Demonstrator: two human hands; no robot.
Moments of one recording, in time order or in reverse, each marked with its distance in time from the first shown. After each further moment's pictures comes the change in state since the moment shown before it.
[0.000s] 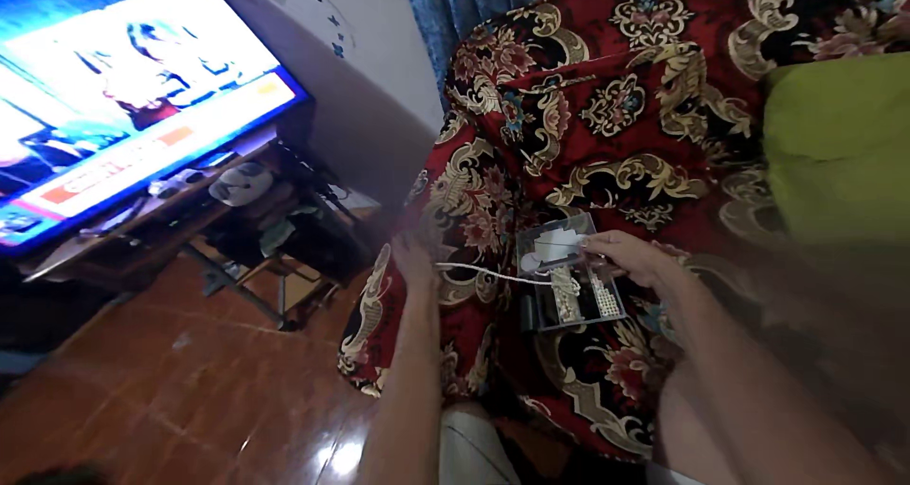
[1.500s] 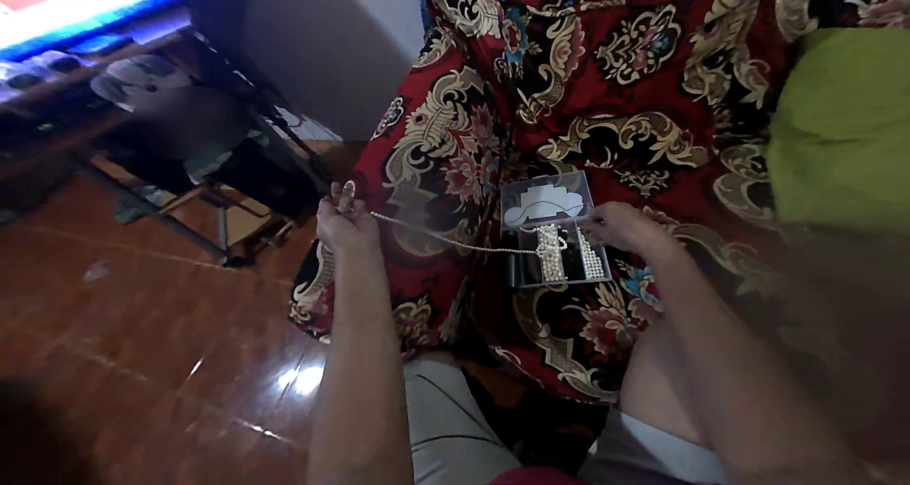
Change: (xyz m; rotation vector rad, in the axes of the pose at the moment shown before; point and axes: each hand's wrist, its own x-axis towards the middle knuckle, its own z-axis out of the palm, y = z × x) left_hand 0.037 -0.039 -0.044 -0.954 0.300 -0.123; right_hand 0.018 0.013 0.002 -0.903 0.130 0.283
